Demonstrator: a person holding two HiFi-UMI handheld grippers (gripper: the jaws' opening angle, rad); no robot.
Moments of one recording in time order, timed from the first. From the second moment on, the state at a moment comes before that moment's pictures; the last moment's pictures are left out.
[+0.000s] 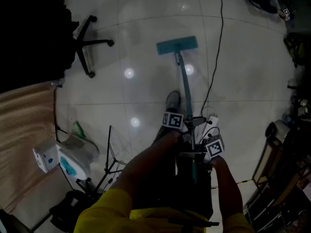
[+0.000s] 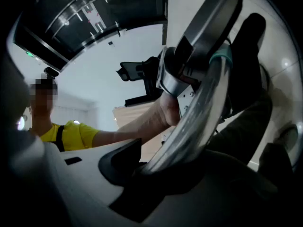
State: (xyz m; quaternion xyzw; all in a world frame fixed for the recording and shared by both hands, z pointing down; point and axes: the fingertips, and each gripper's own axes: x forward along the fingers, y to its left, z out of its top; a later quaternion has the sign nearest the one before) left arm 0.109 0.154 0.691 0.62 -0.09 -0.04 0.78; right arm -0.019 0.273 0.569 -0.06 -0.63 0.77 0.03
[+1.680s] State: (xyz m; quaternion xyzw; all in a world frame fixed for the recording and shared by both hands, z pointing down) left arm 0.088 -0.002 0.744 0.64 -0.07 0.04 0.76; right arm -0.050 0.106 0.621 -0.02 -0.62 0.78 -0.07
